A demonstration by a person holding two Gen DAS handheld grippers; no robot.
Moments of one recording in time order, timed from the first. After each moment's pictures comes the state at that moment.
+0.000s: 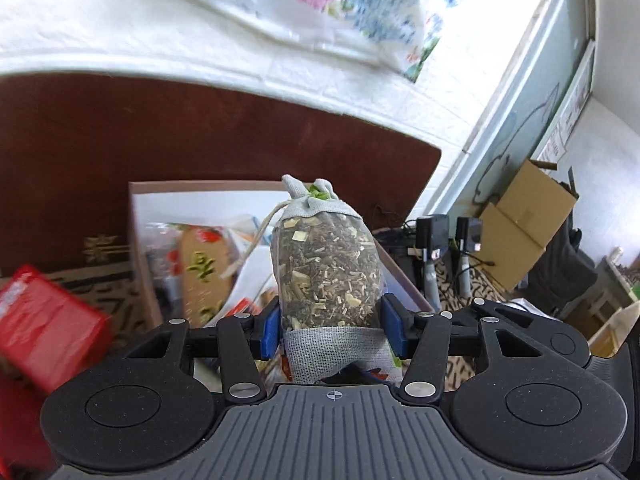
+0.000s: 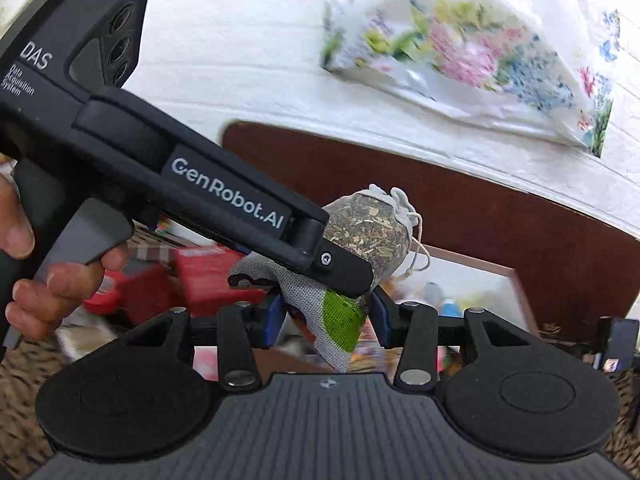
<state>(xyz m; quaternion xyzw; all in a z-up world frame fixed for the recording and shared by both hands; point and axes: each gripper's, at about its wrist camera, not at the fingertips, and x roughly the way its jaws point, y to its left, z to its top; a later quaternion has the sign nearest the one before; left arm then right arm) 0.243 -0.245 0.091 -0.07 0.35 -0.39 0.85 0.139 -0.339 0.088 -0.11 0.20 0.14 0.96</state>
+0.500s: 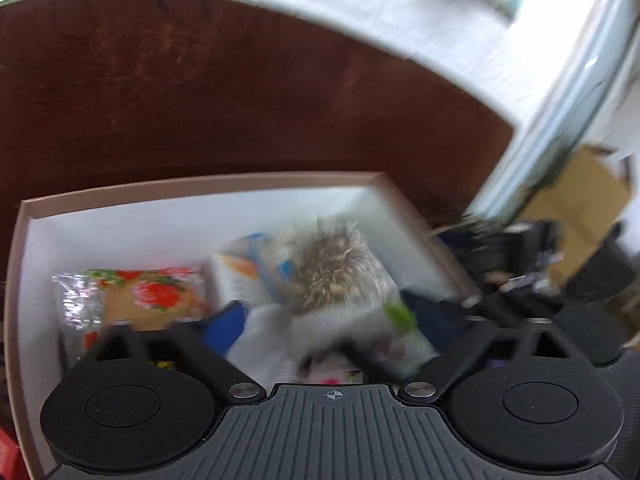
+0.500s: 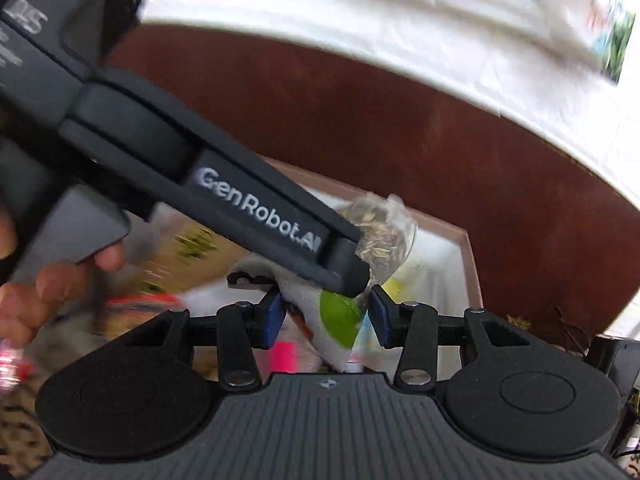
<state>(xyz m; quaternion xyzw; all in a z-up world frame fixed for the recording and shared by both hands) 0.362 -0.352 0.024 -0.02 0.39 -0.33 0.86 0.286 -0.418 0.016 -0.16 0.29 0.06 0.94</state>
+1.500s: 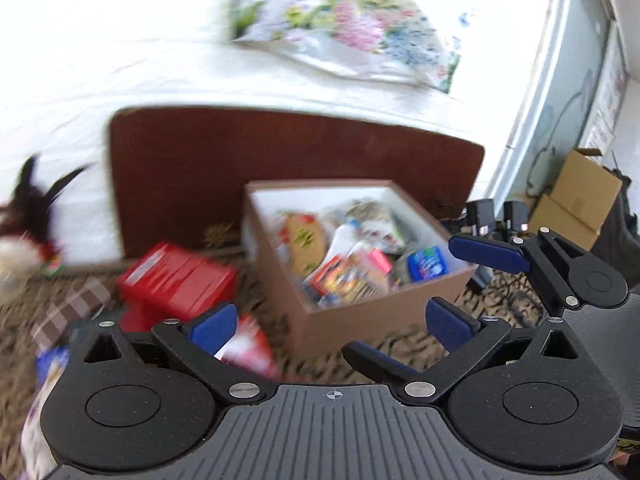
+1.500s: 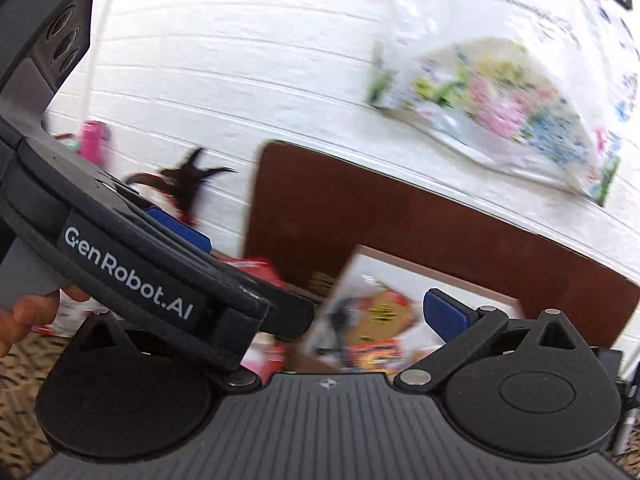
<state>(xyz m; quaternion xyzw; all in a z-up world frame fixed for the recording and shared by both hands) 0.102 -0.107 0.116 -0.03 0.31 -0.28 0.91 0.056 -0.261 0.102 -0.14 0.17 0.16 0.96</state>
